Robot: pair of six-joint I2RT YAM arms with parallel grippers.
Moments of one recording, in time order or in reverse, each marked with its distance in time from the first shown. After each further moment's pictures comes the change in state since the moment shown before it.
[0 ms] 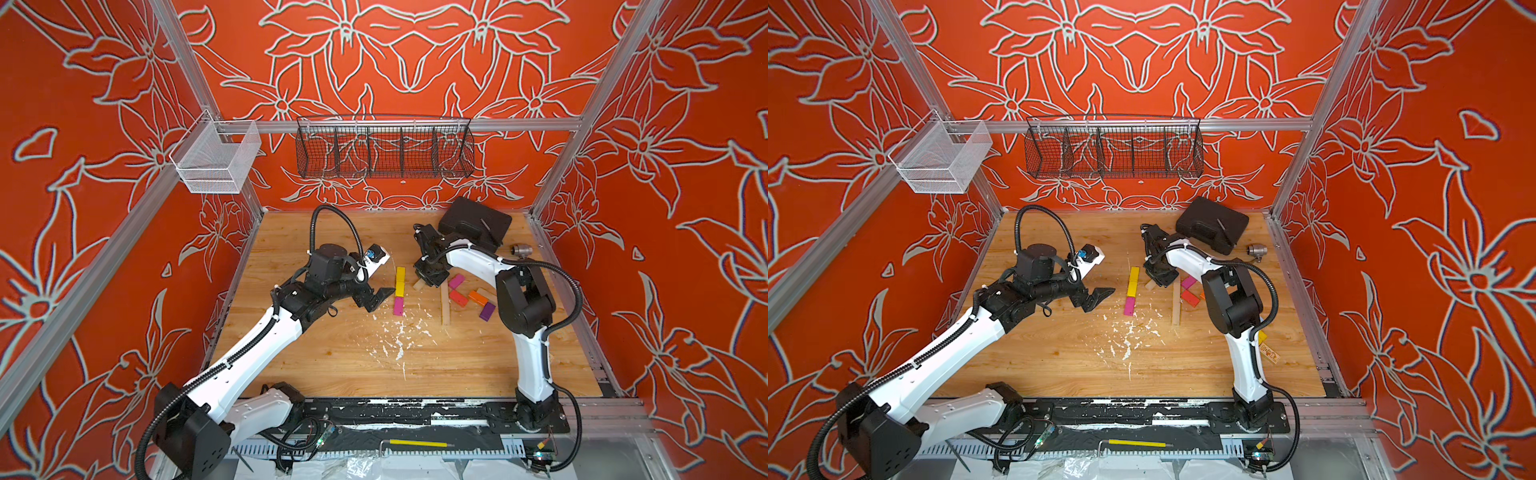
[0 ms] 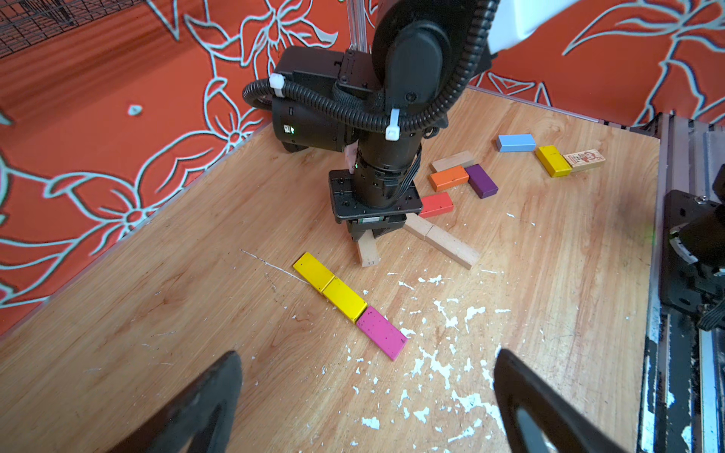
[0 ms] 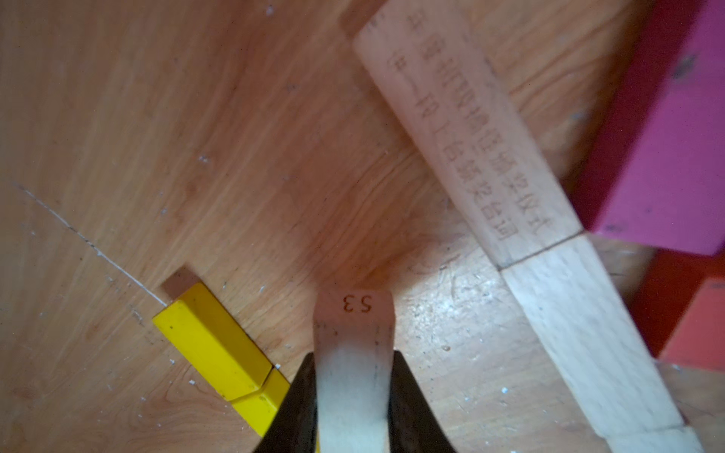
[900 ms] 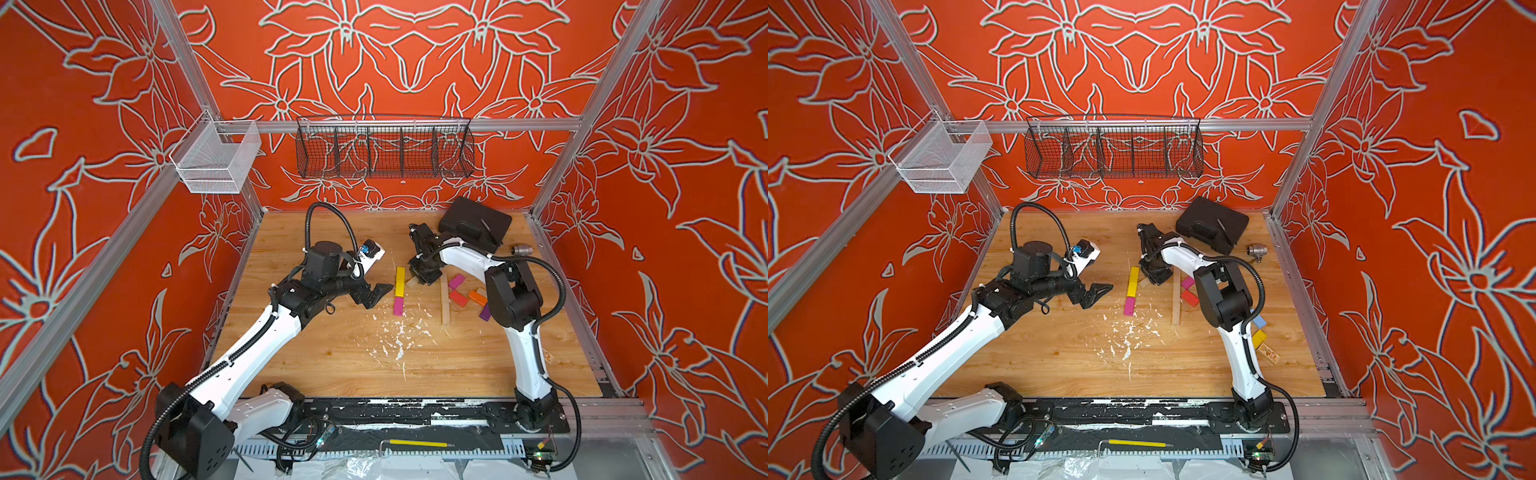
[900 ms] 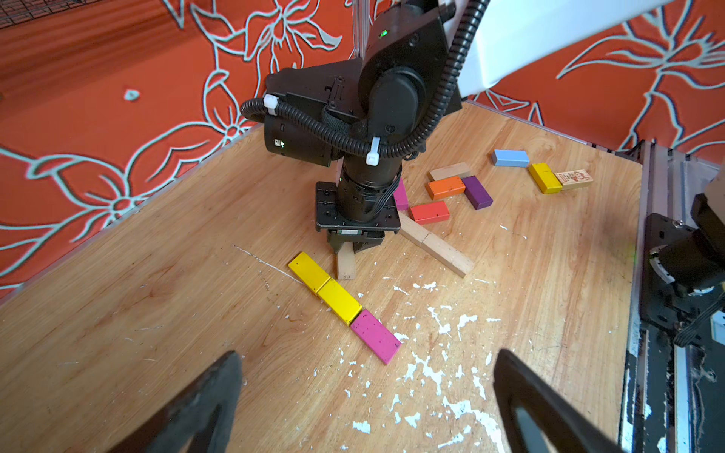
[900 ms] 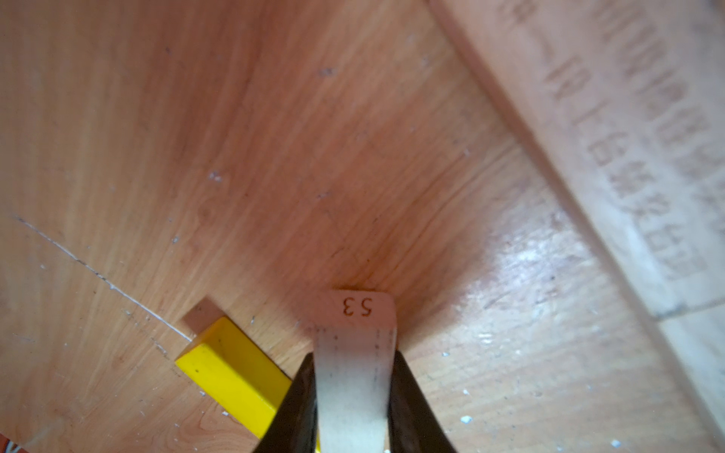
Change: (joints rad) left arm 0.051 0.010 0.000 0.013 0.069 -0.049; right arm 0.000 0.098 0.095 0.016 -0.058 0.082
